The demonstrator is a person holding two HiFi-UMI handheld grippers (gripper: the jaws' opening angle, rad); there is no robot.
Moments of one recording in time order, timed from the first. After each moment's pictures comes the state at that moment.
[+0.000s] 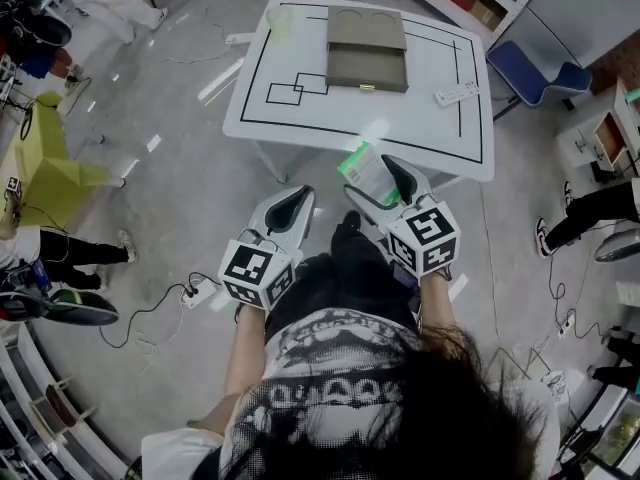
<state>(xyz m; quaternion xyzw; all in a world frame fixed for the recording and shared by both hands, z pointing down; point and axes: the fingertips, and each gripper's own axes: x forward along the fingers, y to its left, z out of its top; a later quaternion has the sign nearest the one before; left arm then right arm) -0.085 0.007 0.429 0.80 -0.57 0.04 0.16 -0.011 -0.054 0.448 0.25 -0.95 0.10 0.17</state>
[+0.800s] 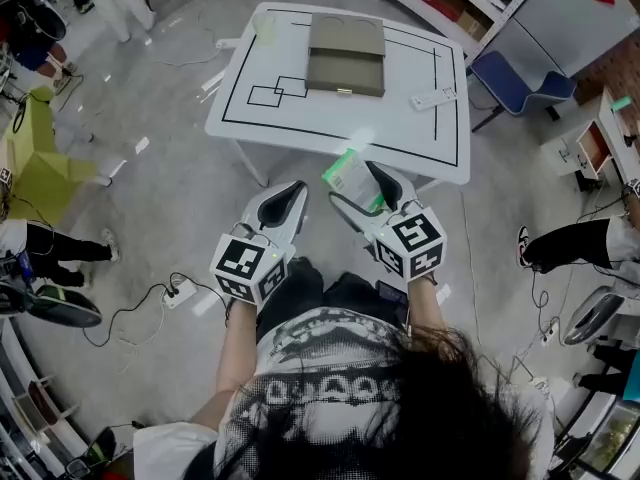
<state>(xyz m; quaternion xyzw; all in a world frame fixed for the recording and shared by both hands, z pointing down) -0.040 0.004 0.408 0.81 -0.57 0.02 0.14 0.025 -0.037 0.431 0.23 -0.96 0.09 0.16</state>
